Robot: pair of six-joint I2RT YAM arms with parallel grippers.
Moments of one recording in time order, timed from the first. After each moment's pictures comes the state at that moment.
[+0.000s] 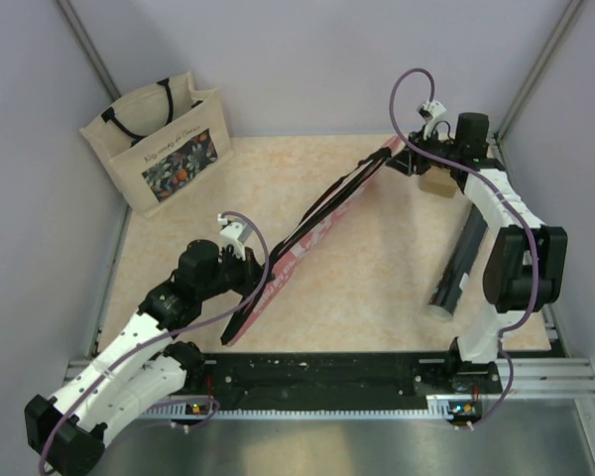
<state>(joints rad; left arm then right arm) -0.56 0.72 0.59 -0.32 0.28 -0.37 0.01 1.75 1.42 -0.15 -0.83 -0.11</state>
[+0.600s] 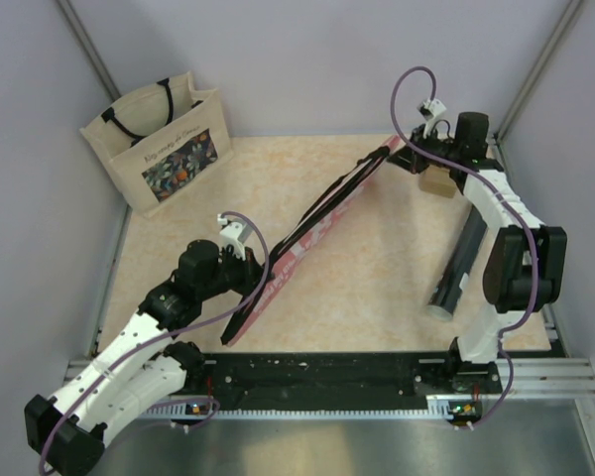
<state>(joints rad) -0.56 0.72 0.59 -0.32 0.28 -0.37 0.01 1.75 1.42 -0.11 -0.86 -0.07</state>
